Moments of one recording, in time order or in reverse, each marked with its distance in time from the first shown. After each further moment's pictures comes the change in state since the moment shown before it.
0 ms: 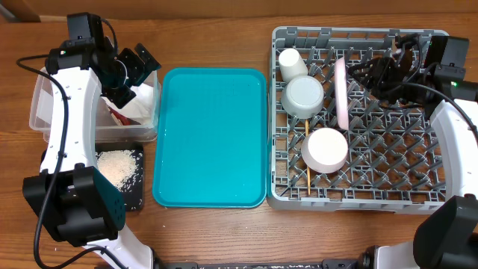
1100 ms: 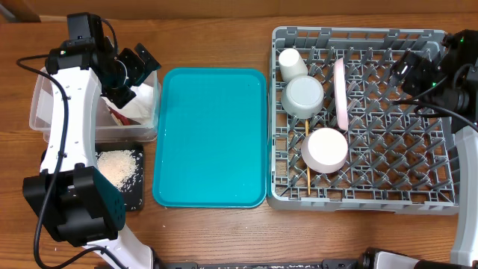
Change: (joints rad) left arm 0.000 0.000 0.000 0.000 0.000 0.000; right arm 0.003 -0.196 0.172 -0.323 0.689 -0.052
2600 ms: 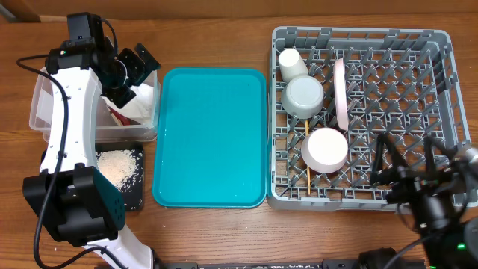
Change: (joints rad) left arm 0.000 0.000 0.000 0.000 0.000 0.000; right arm 0.371 -1.045 -0.640 0.386 0.131 0.071
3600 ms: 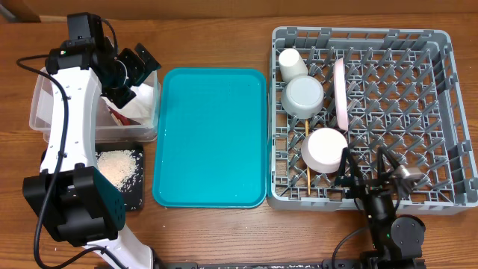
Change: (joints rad) left arm 0.000 0.000 0.000 0.000 0.000 0.000; right arm -0.053 -0.381 -0.880 0.655 -0.057 0.016
